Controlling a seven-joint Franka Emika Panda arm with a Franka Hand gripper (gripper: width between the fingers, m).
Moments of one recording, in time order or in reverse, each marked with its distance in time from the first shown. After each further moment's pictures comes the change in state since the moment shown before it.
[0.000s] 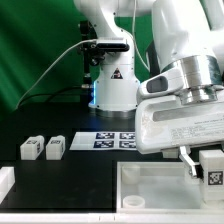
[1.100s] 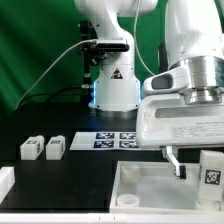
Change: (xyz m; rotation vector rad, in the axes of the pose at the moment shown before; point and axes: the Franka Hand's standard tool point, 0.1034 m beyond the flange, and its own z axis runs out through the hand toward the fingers) arm 0.000 0.006 0.001 -0.062 0.001 -0.036
